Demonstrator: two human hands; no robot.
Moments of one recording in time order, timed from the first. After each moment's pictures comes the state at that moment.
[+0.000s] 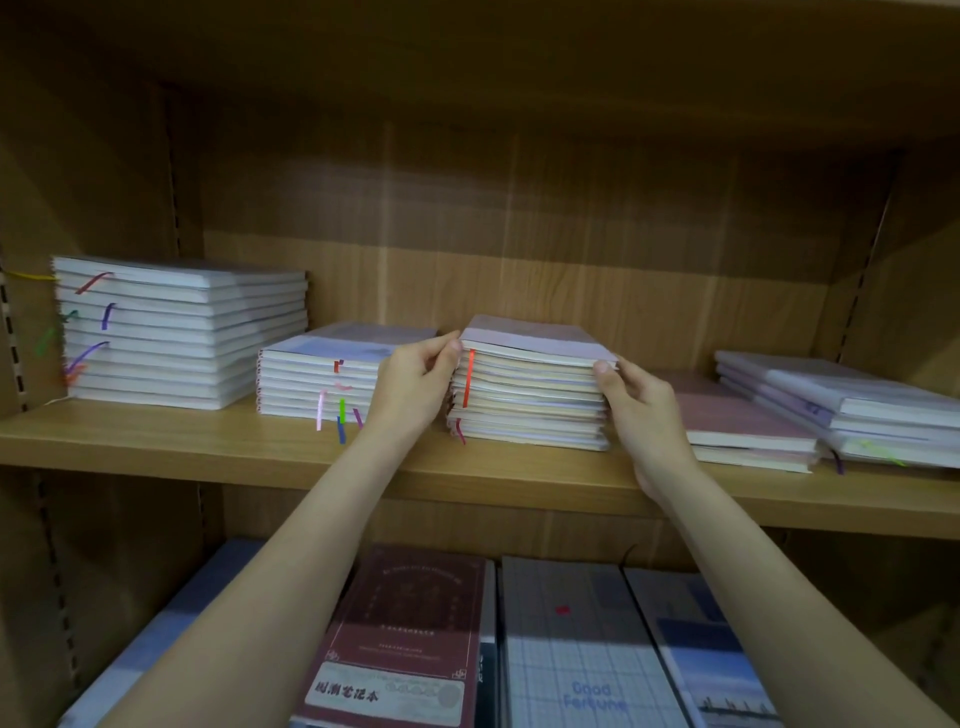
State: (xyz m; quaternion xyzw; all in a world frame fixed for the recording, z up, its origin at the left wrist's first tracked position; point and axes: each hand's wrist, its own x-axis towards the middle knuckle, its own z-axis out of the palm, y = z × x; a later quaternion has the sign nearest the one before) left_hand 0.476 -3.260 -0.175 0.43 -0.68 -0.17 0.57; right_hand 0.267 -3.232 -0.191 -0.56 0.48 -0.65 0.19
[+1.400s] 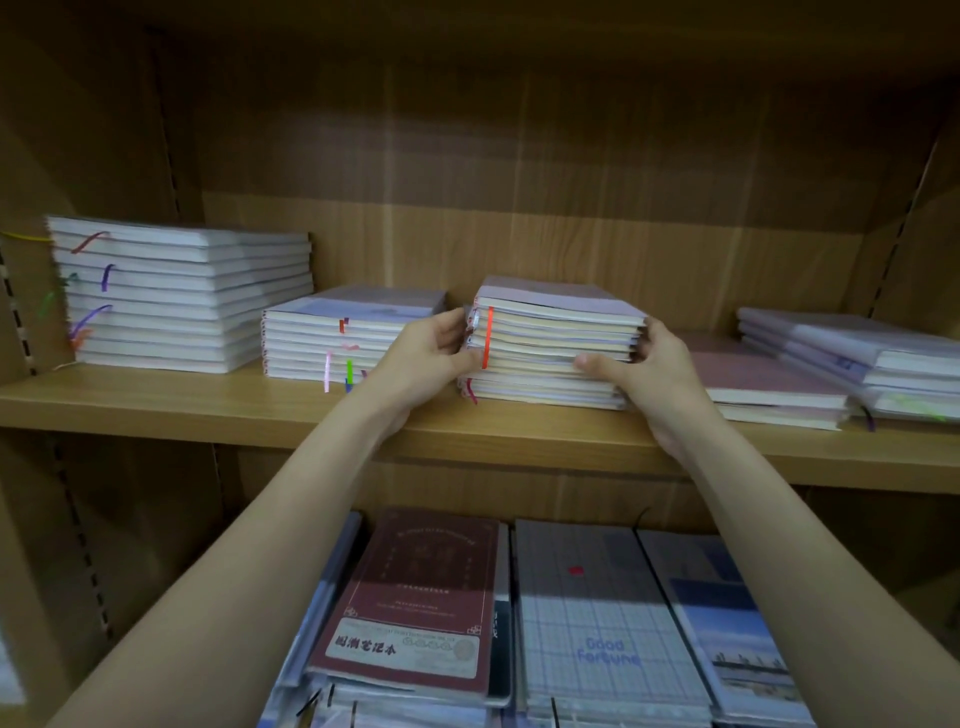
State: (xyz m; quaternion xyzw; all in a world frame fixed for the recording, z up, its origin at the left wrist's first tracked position) left_hand 0.483 -3.248 -0.182 0.35 -0.72 -0.35 0.49; right_hand 0.269 -3.229 -0.188 -0.55 0.48 -0.62 0.27
